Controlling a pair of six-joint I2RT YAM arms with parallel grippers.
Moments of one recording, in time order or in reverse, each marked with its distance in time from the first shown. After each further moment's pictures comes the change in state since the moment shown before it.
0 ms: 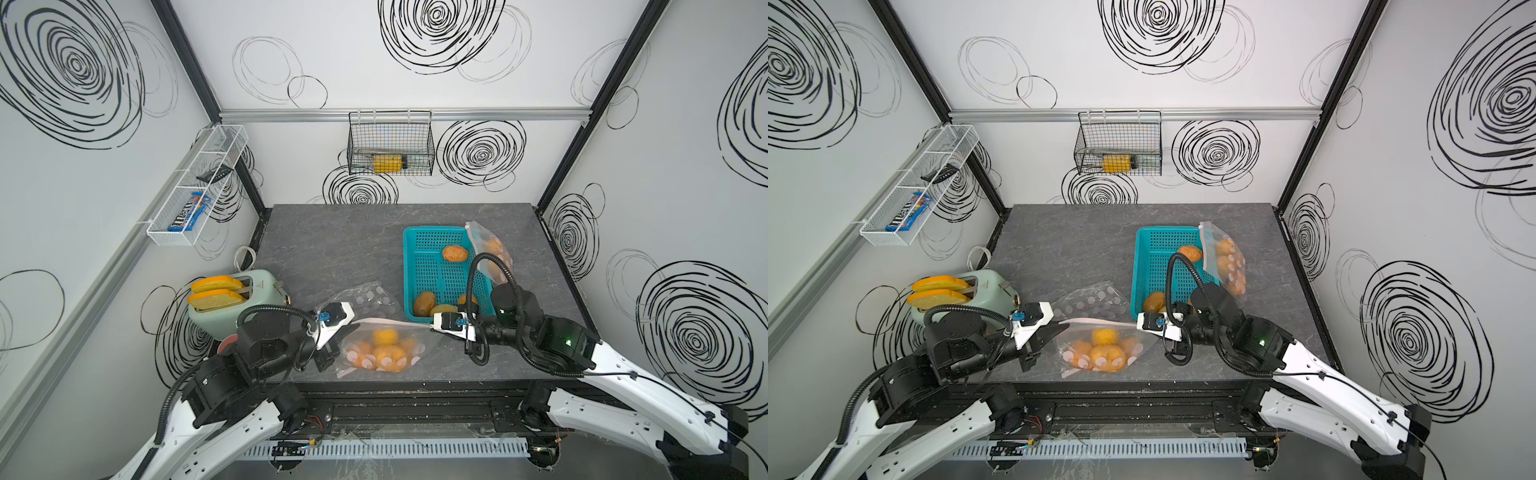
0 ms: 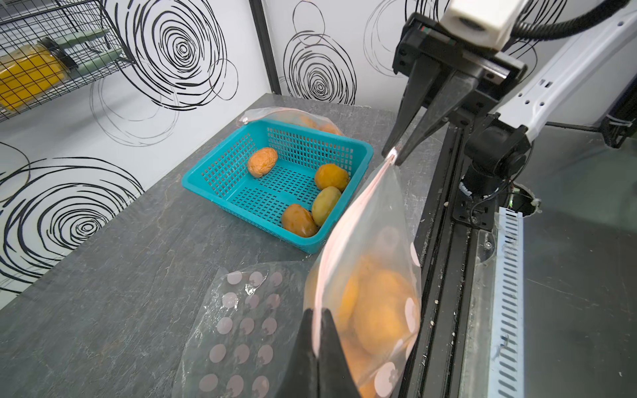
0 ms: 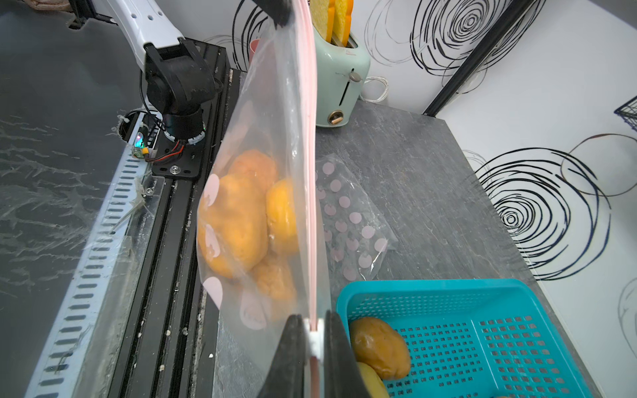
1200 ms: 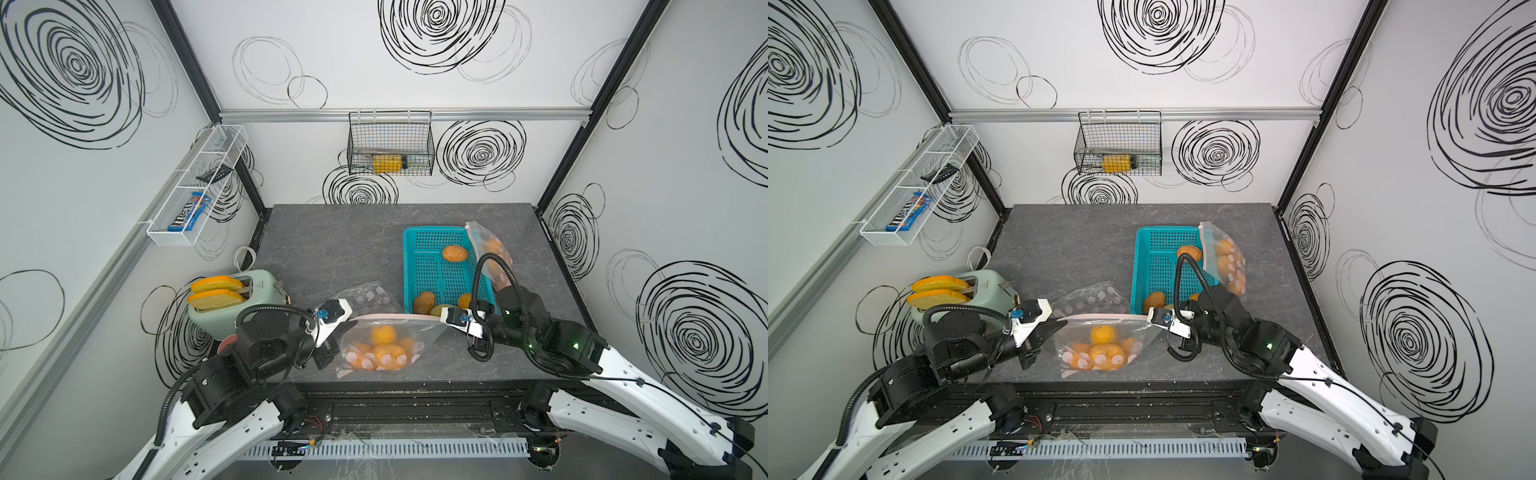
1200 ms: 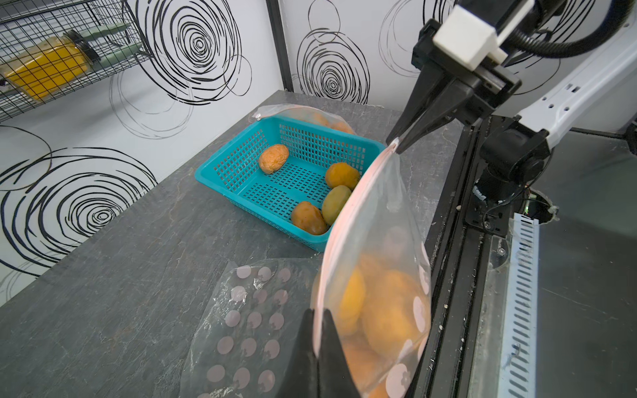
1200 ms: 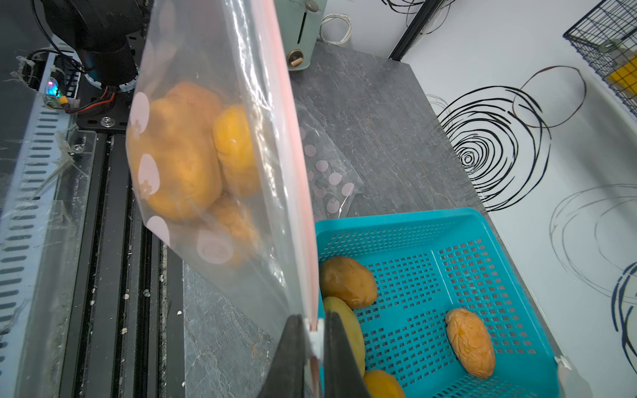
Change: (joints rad) left arm 0.011 -0.001 0.000 0.000 -0.032 -0.015; right arm -0.044 -0.045 -0.024 -0.072 0.153 -0.016
